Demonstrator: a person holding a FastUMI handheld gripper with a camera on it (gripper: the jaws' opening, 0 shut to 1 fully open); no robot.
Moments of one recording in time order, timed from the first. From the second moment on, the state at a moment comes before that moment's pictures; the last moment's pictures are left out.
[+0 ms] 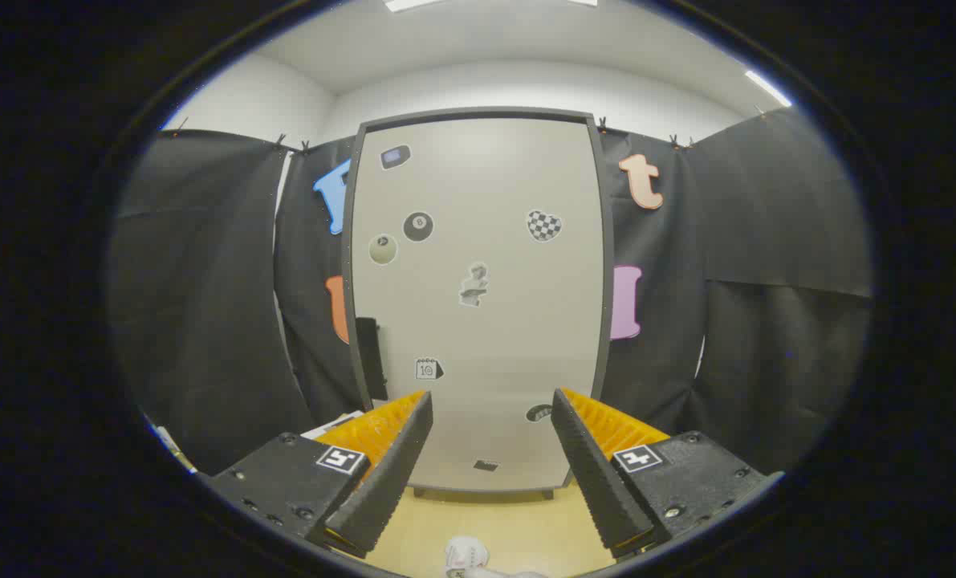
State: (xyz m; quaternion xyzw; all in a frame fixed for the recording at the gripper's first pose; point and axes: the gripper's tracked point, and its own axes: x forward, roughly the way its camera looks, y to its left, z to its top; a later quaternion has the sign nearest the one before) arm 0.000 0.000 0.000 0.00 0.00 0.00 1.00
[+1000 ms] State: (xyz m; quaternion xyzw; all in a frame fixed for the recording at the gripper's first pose) arm 0.025 0.034 -0.006 -0.01 0.00 0.02 1.00
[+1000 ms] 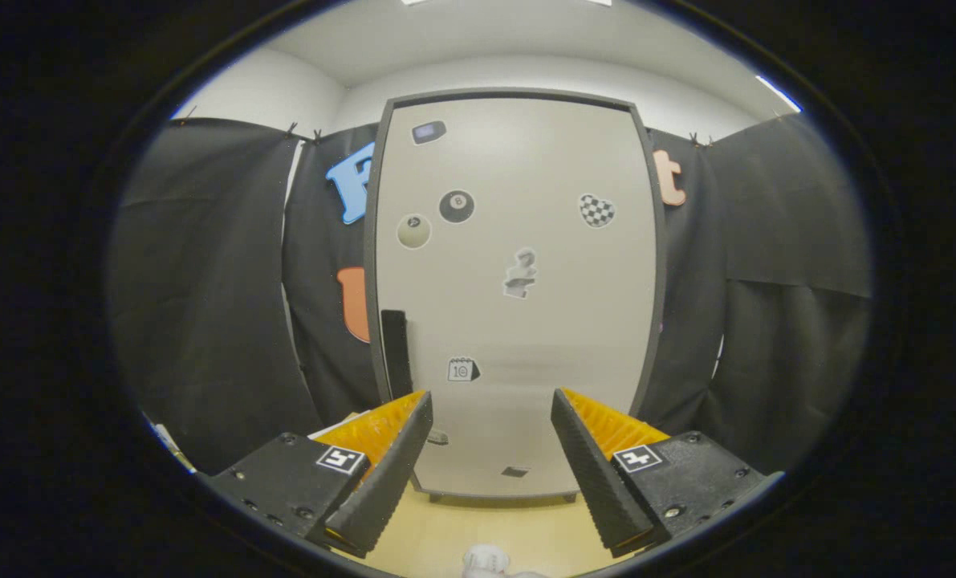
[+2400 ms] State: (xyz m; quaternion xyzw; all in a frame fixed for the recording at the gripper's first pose) arm 0.090 0.076 -0.017 0.01 0.03 0.00 1.00
